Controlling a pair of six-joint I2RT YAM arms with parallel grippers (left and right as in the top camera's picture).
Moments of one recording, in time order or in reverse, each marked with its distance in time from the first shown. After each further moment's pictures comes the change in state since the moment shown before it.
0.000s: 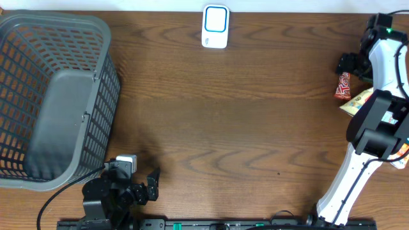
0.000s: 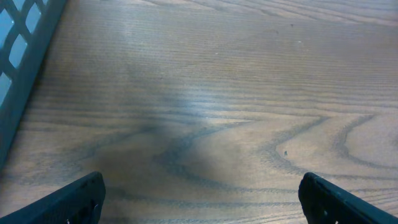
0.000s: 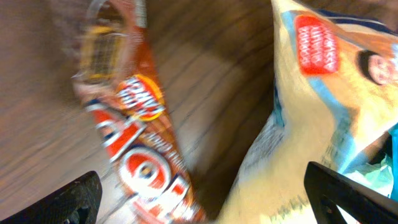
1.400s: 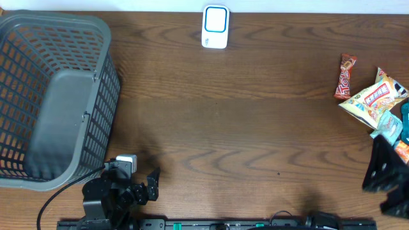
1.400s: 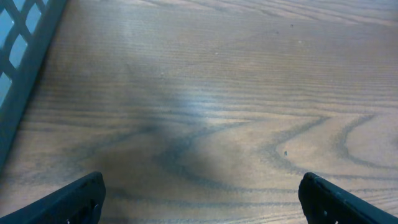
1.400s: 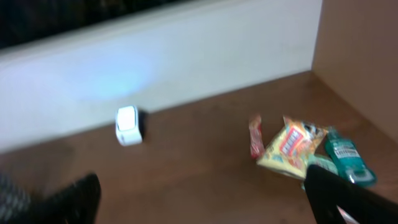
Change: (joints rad) left arm 0.000 0.000 0.000 0.000 0.000 0.000; right arm 0.086 -1.535 -0.158 -0.311 -0.373 0.016
